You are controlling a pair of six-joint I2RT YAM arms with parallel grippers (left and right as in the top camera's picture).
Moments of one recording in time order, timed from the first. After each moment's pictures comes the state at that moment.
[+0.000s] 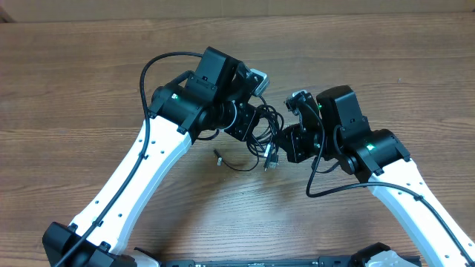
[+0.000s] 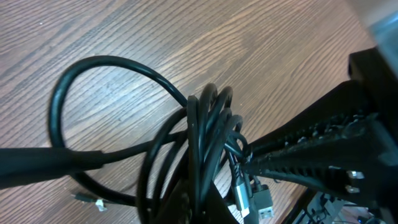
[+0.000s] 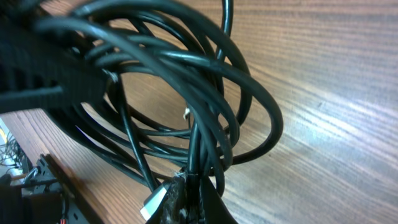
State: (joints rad) left arm -0.52 1.58 1.55 -1.00 0.40 -0.04; right arm 0.41 1.28 1.07 -0.73 -0.45 0.17
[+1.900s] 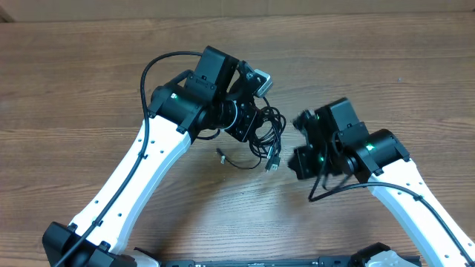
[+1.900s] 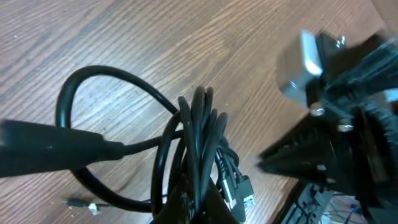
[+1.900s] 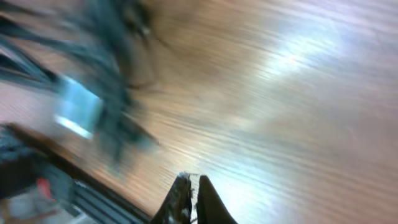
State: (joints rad) left arm -0.51 1.58 1.55 -0.99 0.46 0.00; right arm 0.42 1.28 1.06 -1.07 -0.32 0.20
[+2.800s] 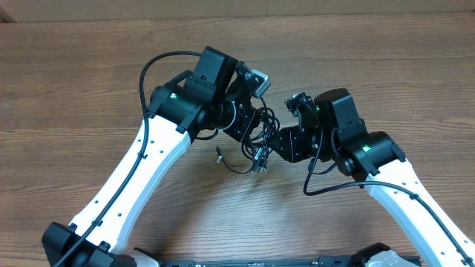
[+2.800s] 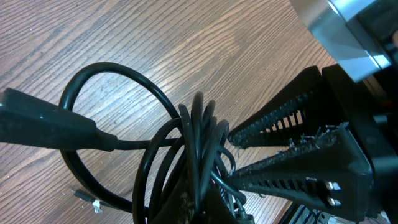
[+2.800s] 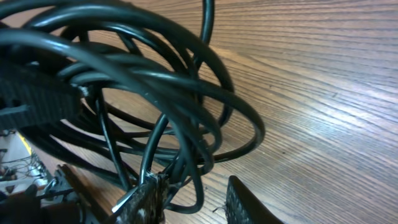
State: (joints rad) left arm -0.51 1.58 1.55 -1.00 0.43 0.00; right arm 0.42 1.28 1.02 -0.66 -0.48 0.27
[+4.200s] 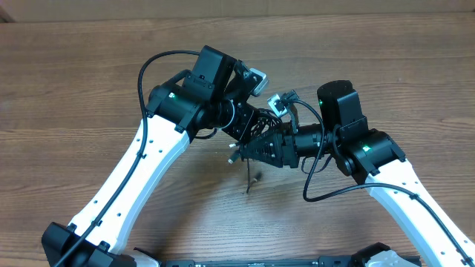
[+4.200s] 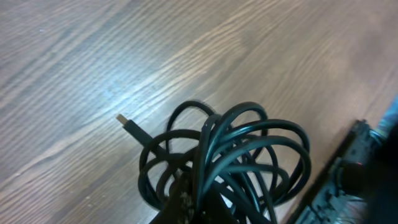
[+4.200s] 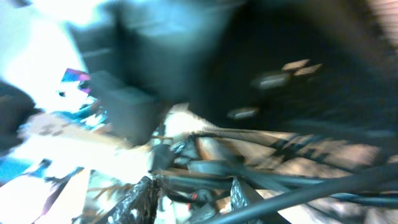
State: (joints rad) left arm -0.50 1.58 1.55 -1.00 0.41 0.00; right arm 0.42 1.28 1.02 -0.44 -1.08 0.24
